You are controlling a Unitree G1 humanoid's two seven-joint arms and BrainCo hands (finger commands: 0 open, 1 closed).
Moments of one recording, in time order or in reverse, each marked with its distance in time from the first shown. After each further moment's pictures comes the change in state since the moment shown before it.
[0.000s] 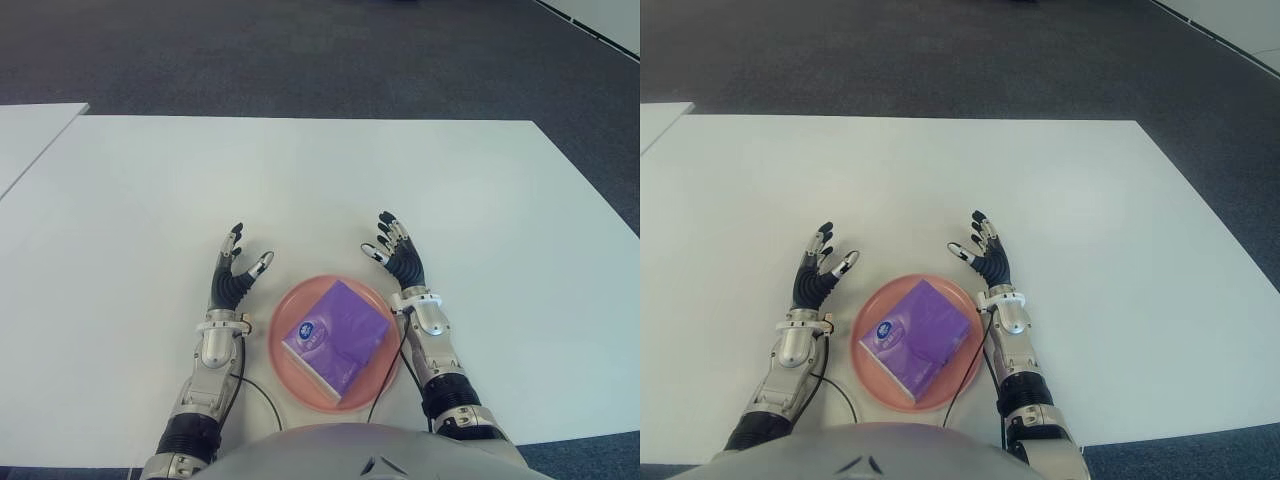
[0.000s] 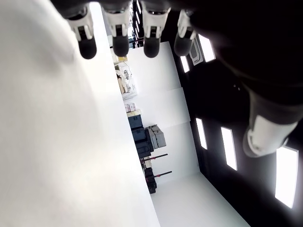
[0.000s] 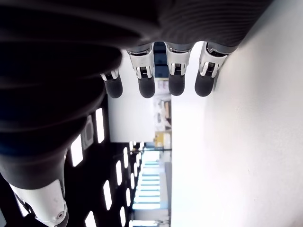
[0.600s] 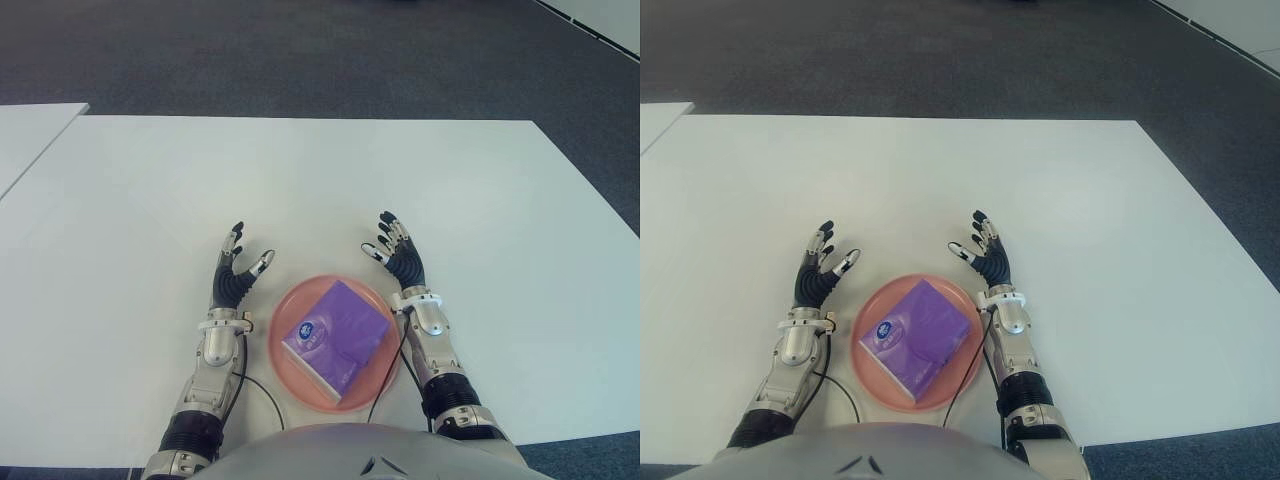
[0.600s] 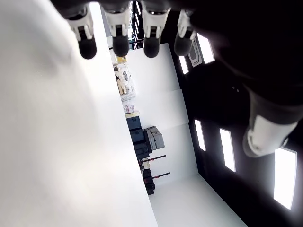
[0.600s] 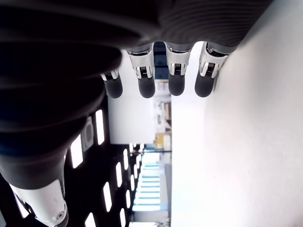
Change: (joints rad) left arm -0.008 -0.005 -0.003 0.012 0.002 -0.011 0.008; right arm 0.000 0.002 0.000 0.000 -0.003 0.000 -0.019
